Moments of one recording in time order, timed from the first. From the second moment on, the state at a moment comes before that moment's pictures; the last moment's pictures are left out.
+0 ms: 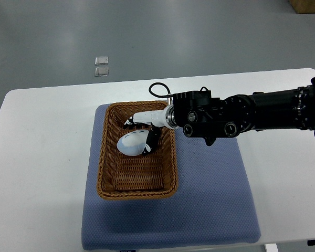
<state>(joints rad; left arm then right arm) -0.07 0.00 -0.16 -0.16 0.06 -0.06 0.01 1.48 0.00 -0.50 1.02 -0.53 -0.01 -0.05</state>
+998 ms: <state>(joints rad) -0.07 0.00 -0.16 -0.16 0.06 -0.06 0.02 1.02 -0.25 0.53 0.93 -0.48 0.03 0.05</state>
